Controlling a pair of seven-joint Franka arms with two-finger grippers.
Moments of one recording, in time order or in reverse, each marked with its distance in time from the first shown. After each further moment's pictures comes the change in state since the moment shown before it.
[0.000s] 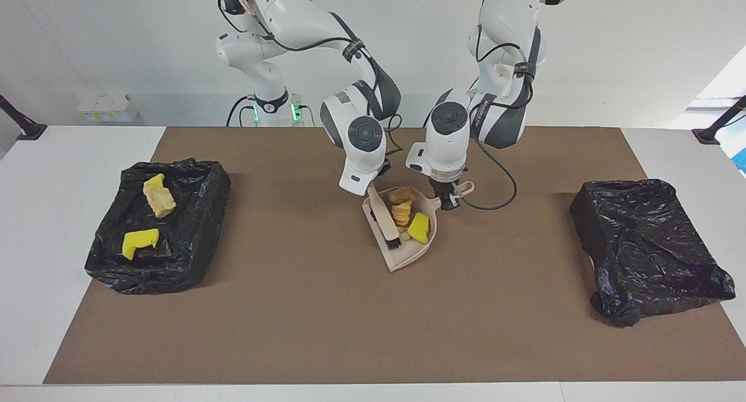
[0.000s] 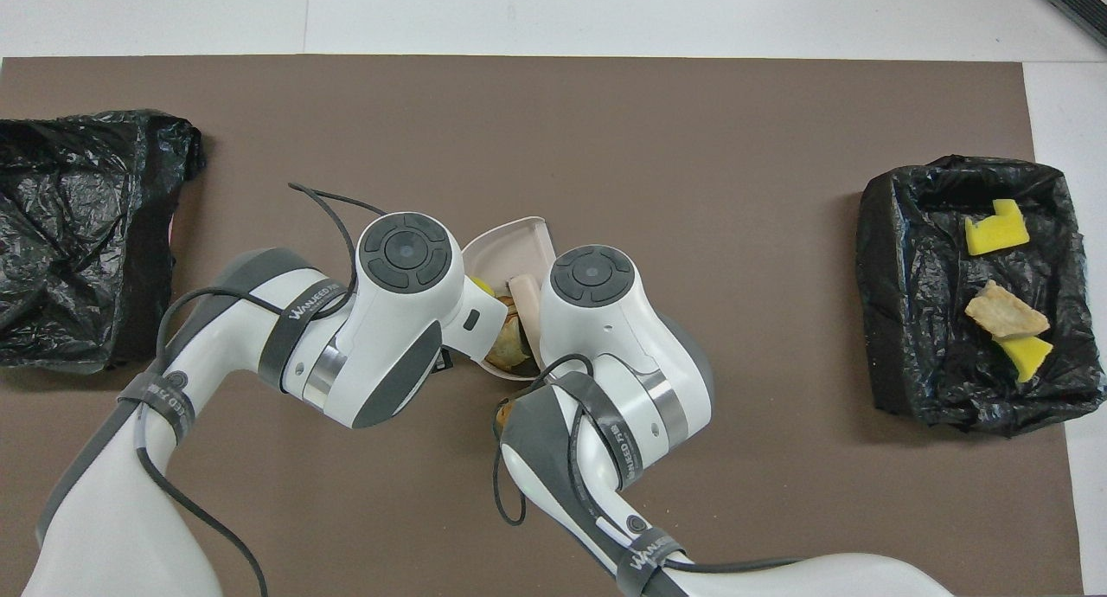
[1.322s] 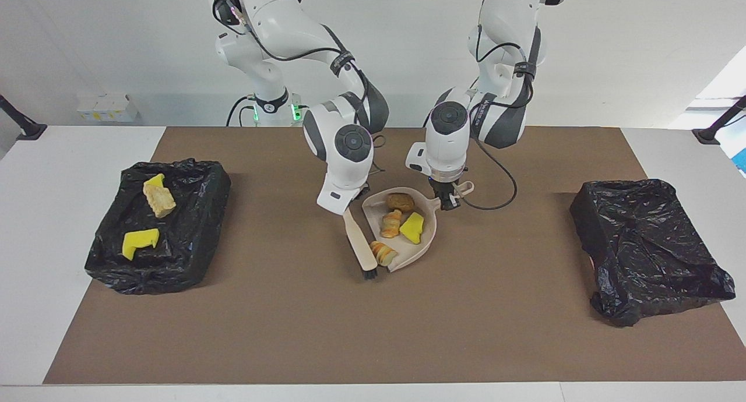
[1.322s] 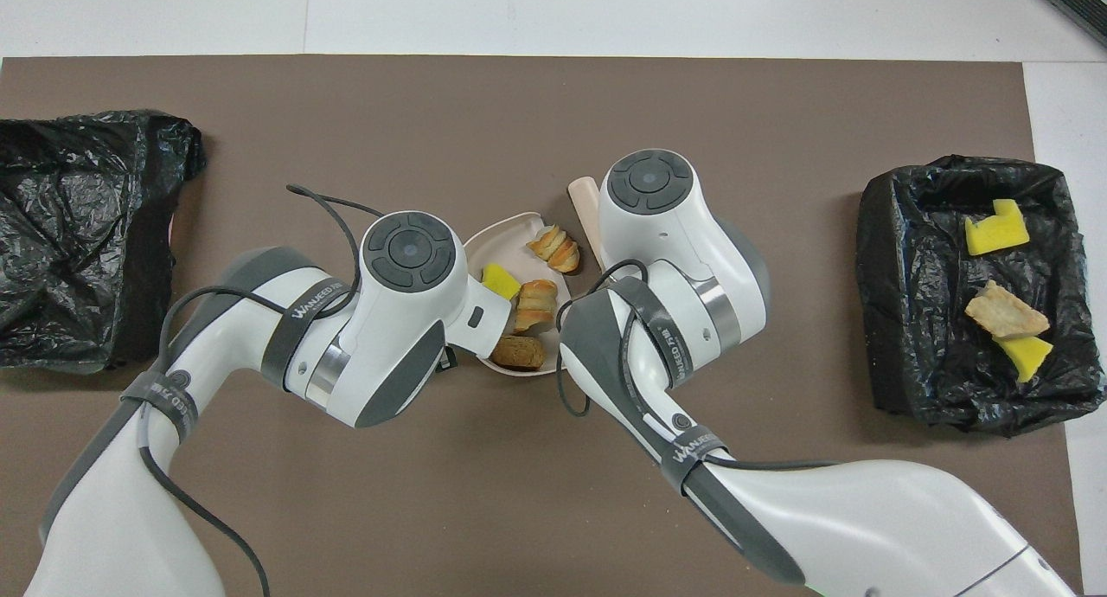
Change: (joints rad) left arm -0.001 0.004 -0.004 0.008 0.000 -0.011 -0.066; right arm -0.120 0.131 -0.026 0.205 -0.245 0.029 -0.052
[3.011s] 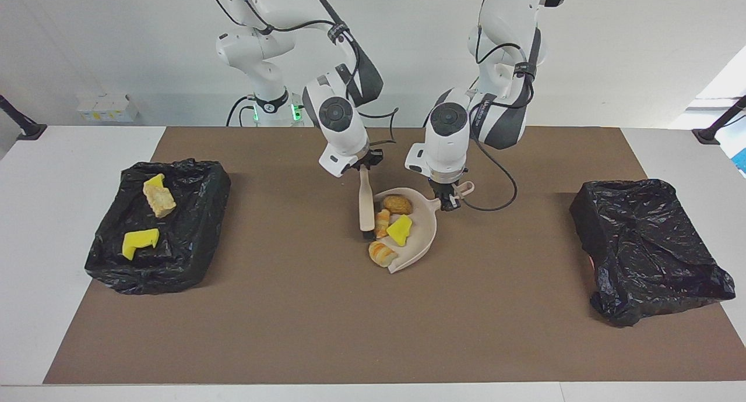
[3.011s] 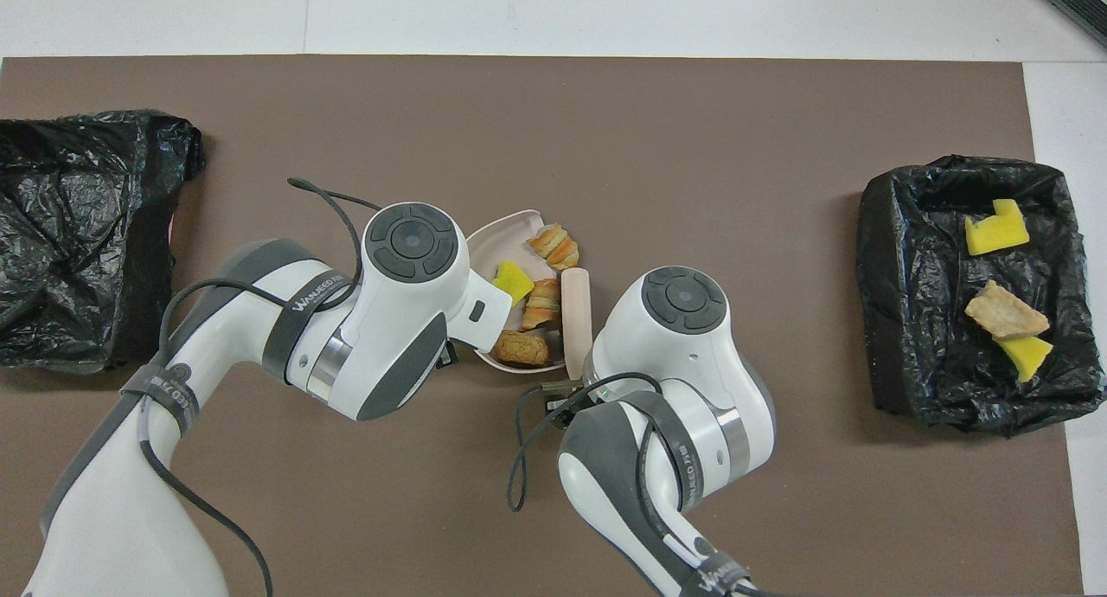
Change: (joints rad) left arm 0.000 0.014 0.001 0.030 0.000 -0.025 0.000; right arm 0.101 -0.265 0.013 -0.393 0.410 0.153 0.206
